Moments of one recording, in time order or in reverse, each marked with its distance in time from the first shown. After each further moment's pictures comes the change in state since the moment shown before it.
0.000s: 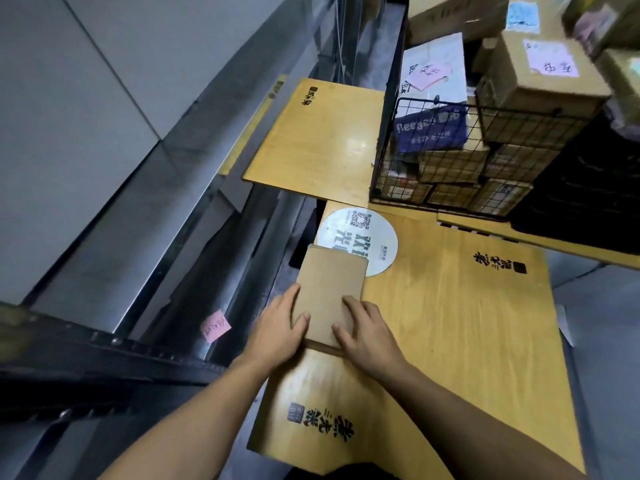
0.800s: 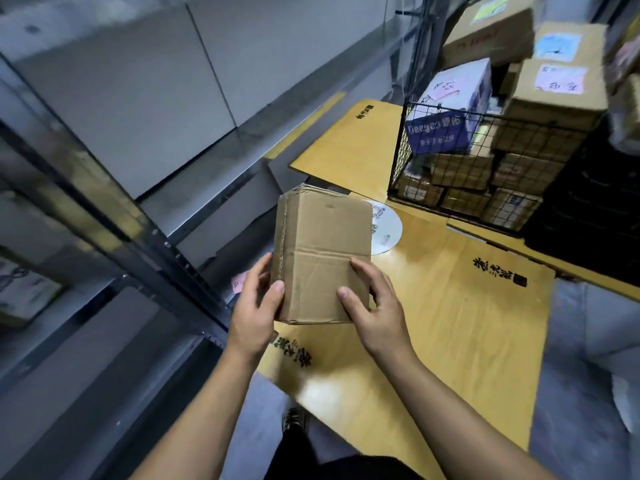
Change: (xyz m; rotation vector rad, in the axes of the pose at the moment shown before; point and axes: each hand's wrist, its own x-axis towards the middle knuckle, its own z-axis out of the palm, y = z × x) left_hand -0.171 0.115 0.027 -0.748 0.604 0.098; right_hand -0.113 0.034 -0.090 0.623 0.139 -0.524
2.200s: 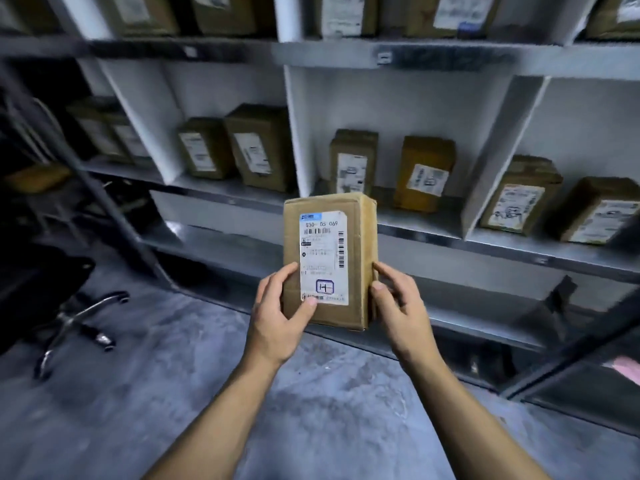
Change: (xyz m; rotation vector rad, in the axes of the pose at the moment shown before) left_hand -0.592 0.030 -0.390 0.482 1.315 -0.158; right_hand -0.453 -0.199 0.388 0.324 -1.244 -0.209
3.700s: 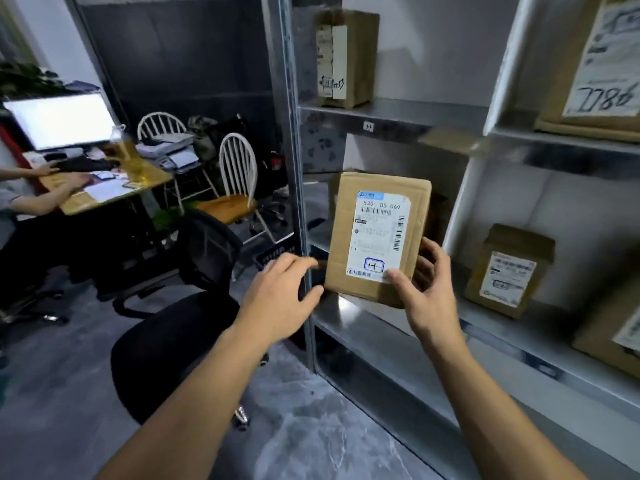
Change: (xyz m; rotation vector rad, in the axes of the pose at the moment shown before) left_hand 0.379 -0.259 -0.604 0.815 0.057 0.043; right_hand 0.293 -0.078 0.709 0.082 -0.230 -0.120
